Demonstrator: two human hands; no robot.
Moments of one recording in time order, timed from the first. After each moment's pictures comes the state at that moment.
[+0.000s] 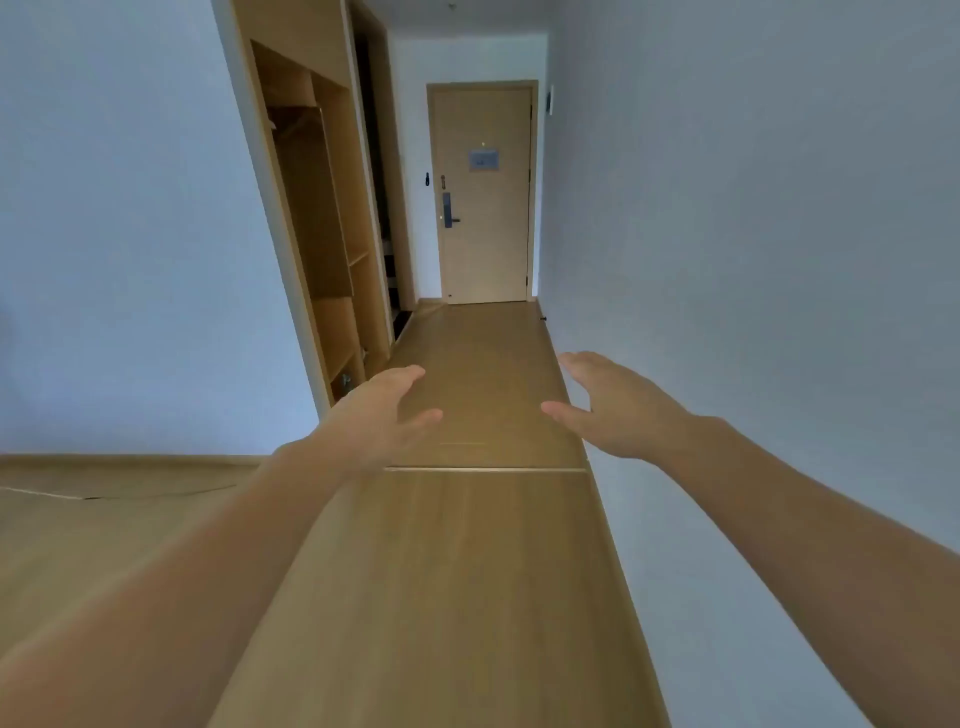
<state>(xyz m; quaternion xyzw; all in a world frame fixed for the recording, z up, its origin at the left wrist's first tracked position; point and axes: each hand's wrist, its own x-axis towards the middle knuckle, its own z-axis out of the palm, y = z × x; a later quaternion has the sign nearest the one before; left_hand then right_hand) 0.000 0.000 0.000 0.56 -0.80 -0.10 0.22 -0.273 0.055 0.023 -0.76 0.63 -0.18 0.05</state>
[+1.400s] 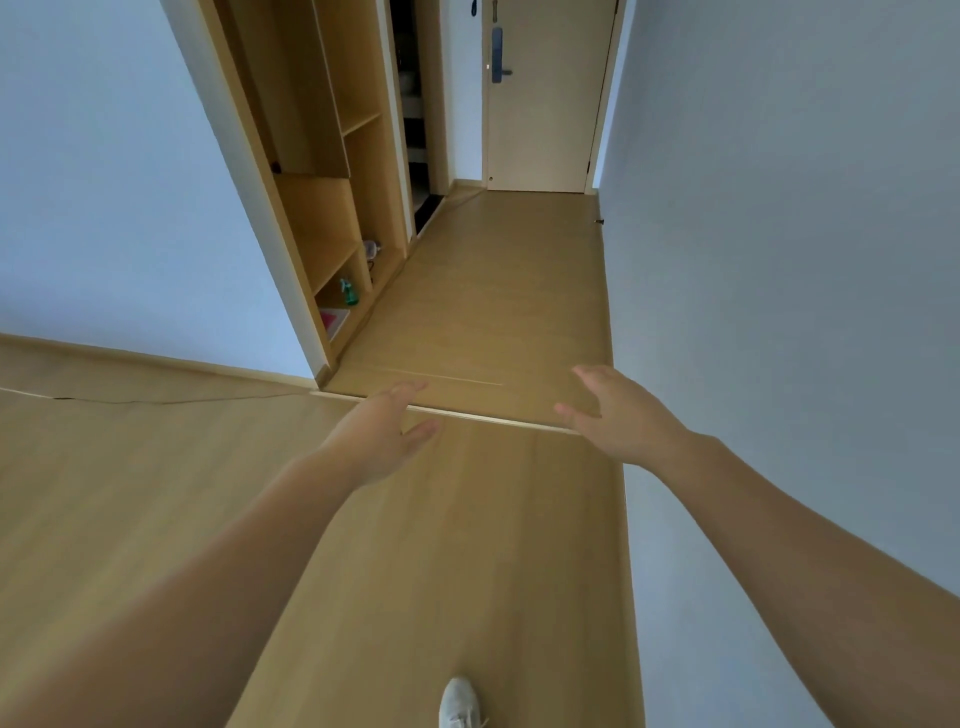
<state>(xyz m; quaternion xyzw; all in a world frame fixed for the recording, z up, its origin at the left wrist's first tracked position) -0.139 -0.405 -0.163 0.63 -0.74 -0.17 0.16 -0.427 -0.416 -0.143 -0.75 0.63 -0.10 0.18</state>
